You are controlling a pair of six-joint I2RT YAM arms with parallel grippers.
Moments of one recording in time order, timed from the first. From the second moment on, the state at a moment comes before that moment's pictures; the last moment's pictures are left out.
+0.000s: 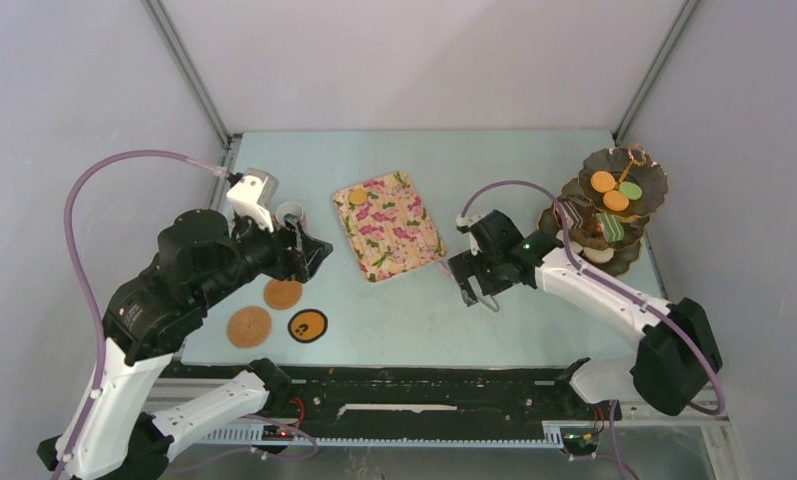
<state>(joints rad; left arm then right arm) -0.66 0.82 1.46 -1.01 -0.07 -0.30 0.72 1.33 1.01 -0.79 0.06 0.21</state>
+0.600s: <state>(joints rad) -0.66 0.88 1.46 -1.01 -0.02 -0.37 0.61 1.47 0.75 -0.24 0.03 0.26</state>
